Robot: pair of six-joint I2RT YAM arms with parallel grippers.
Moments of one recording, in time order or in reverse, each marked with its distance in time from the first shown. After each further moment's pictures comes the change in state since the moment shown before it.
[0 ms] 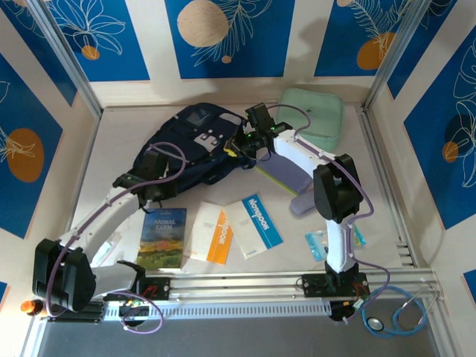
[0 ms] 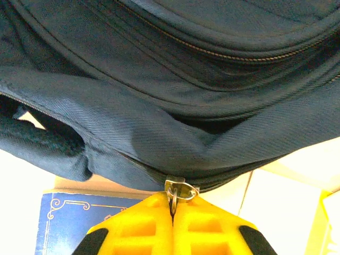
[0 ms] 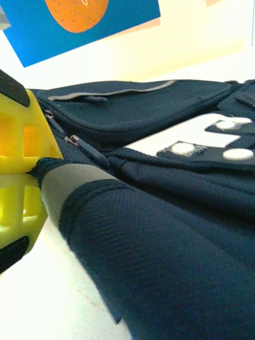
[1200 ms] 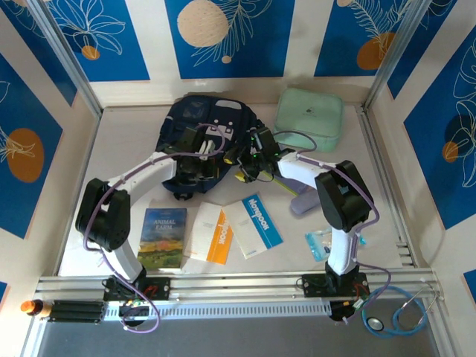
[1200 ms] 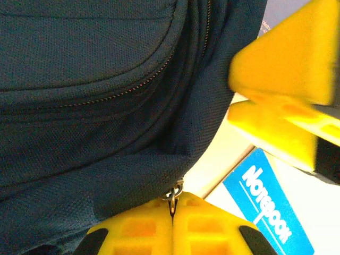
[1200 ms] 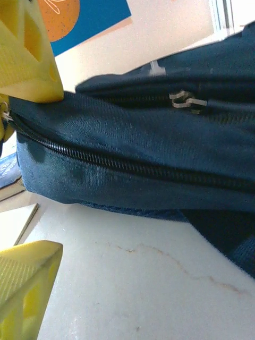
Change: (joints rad) left arm -0.150 0.491 0.386 0.099 0.360 -0.002; right arm 0.034 -0.123 -0.406 0.327 0.044 0.273
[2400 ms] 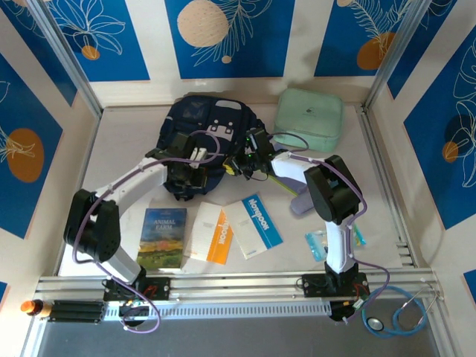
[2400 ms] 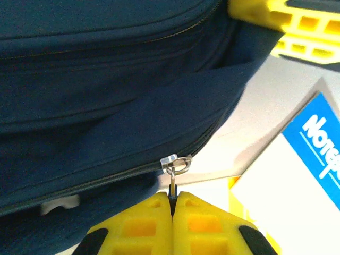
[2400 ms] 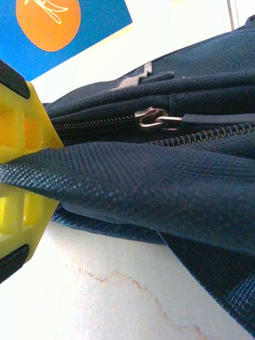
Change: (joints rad) left arm 0.042 -0.120 -0.089 -0.128 -0.106 0.229; right arm -0.001 0.104 0.051 0.085 -0.049 0.026
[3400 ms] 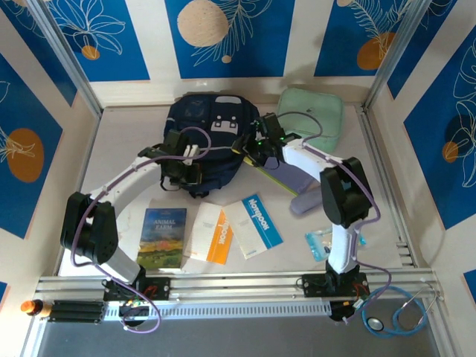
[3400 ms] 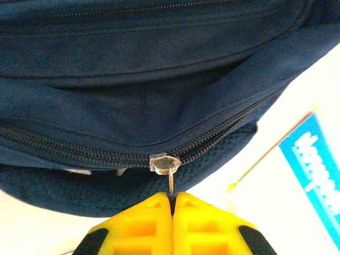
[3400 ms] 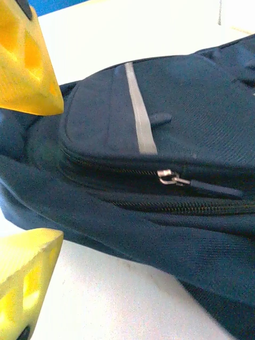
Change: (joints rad) left arm 0.032 -0.016 0.003 0.018 0.057 -0.108; right arm -0.073 -0.118 0.114 -0.297 0.146 -0.309
